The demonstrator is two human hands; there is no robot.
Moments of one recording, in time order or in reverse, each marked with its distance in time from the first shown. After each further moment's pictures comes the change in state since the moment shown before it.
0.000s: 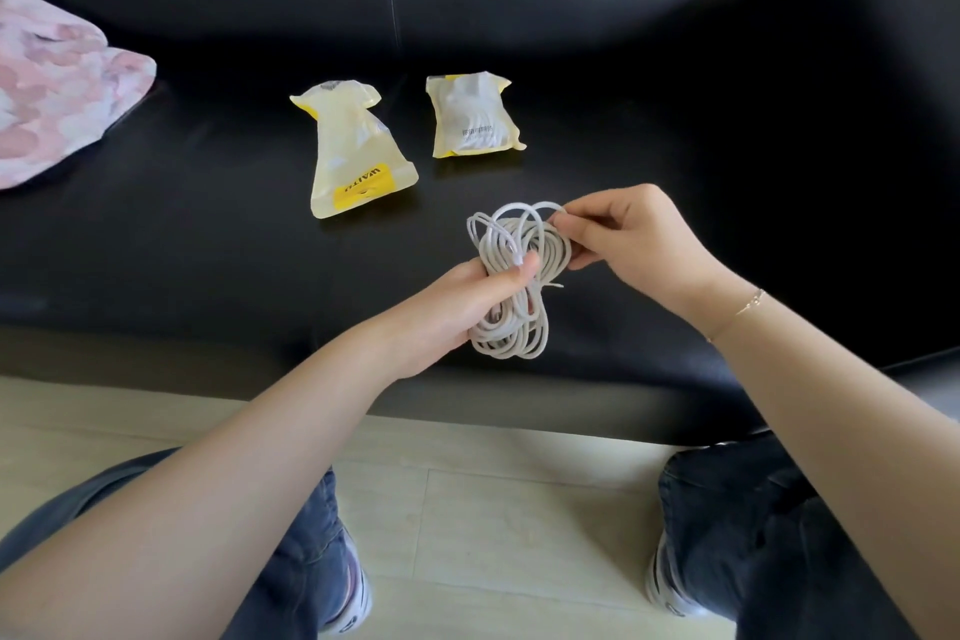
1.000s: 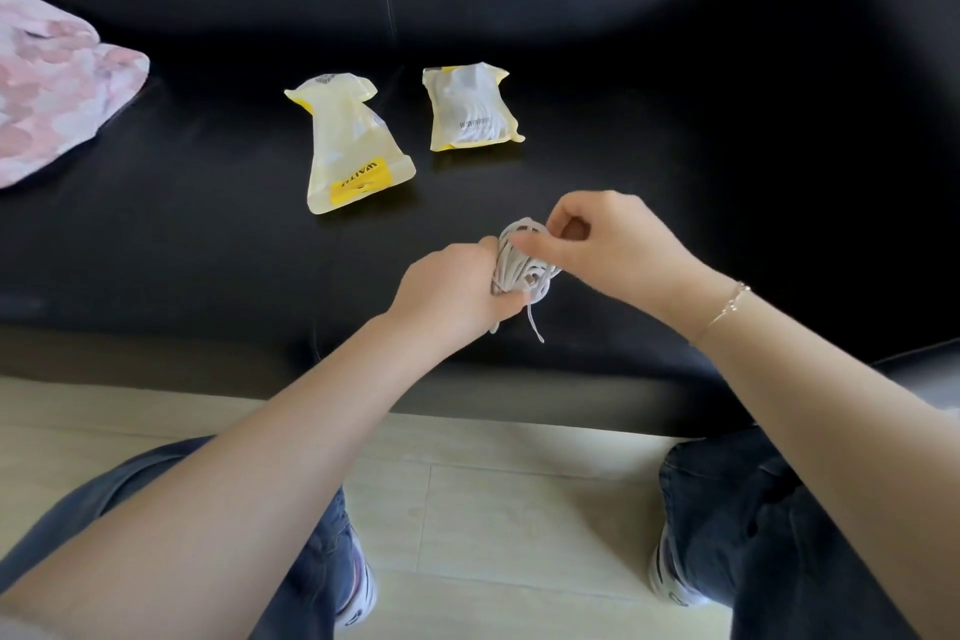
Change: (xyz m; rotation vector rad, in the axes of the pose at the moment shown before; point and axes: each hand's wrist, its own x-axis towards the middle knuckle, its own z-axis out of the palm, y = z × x) left_hand 0.018 -0.002 -0.004 1.212 0.365 0.189; right_hand -0.002 -0.015 0.015 -0.385 -0.026 0.064
